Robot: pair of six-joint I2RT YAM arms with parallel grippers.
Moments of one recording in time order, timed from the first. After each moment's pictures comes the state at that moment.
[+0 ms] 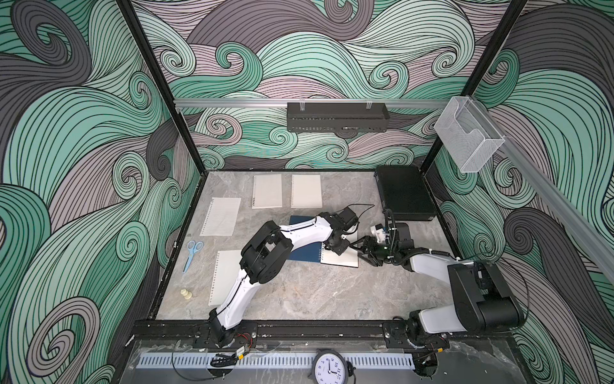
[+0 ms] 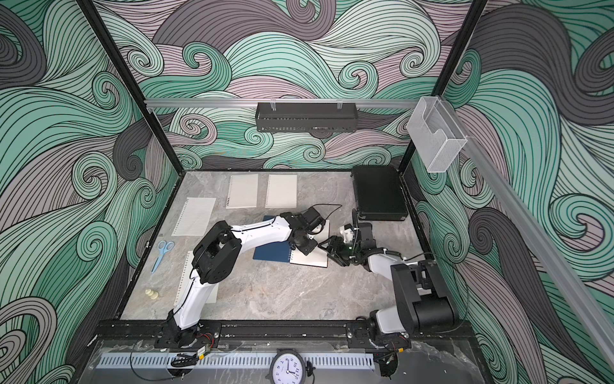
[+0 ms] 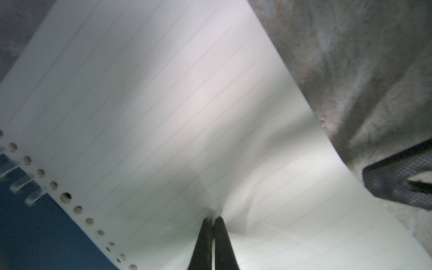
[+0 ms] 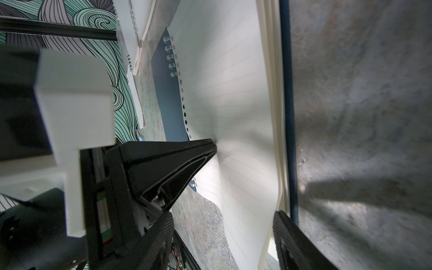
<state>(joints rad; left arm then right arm) -0.90 2.23 1.68 -0.75 -0.03 -0.08 0.17 1.43 0.48 0.06 -0.73 0.76</state>
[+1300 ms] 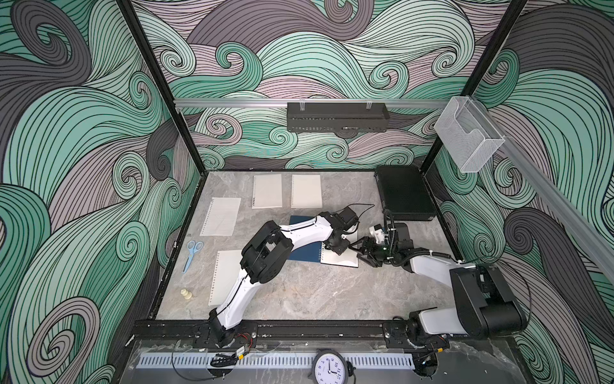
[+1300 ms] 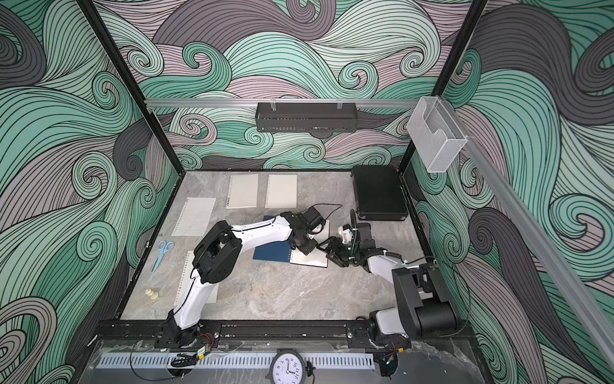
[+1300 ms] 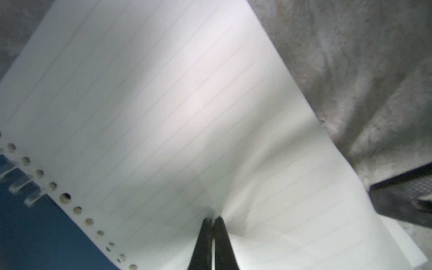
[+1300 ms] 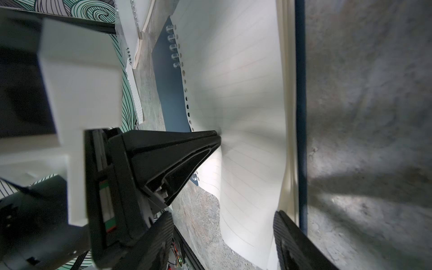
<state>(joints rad) -0.90 2.24 1.69 -0.76 -0.02 -0.08 0.19 1.41 0.48 0.03 -0.72 0.76</state>
